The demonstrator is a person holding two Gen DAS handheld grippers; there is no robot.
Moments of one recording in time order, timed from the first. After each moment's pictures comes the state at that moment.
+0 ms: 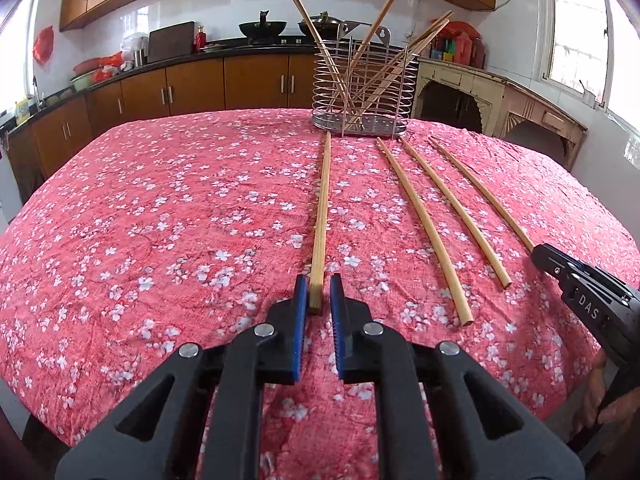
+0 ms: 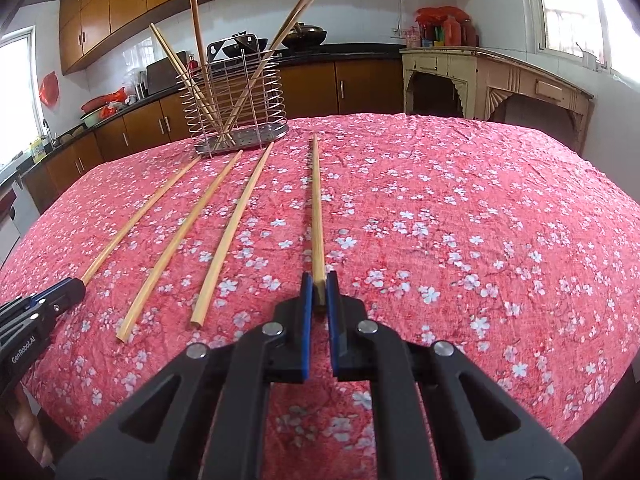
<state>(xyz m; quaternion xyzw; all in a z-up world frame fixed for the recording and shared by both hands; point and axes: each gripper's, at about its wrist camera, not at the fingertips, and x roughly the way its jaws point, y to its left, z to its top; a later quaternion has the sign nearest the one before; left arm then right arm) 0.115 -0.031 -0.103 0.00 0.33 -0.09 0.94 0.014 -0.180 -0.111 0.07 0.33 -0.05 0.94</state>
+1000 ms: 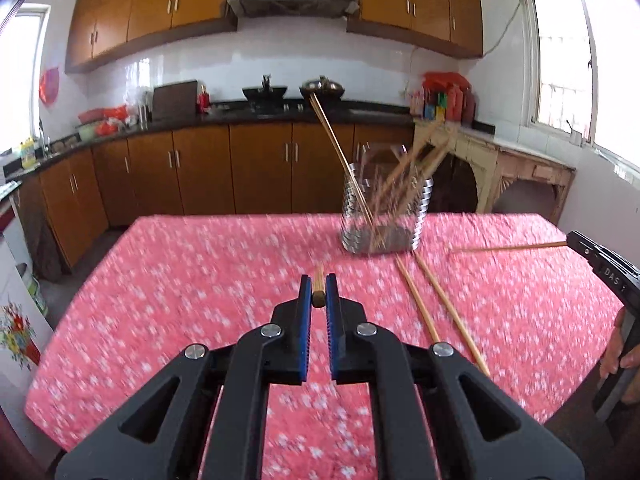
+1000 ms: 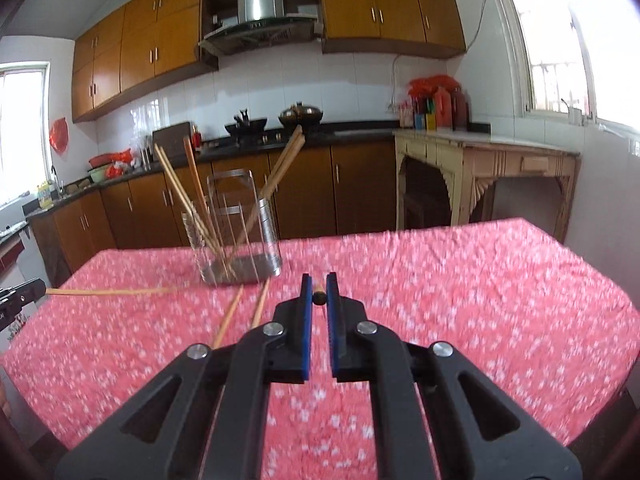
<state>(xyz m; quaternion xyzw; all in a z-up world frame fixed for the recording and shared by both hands) 0.128 0.030 0.026 0.00 0.23 -0.09 0.97 0.018 -0.210 0.022 0.06 0.19 -0.06 0.98</state>
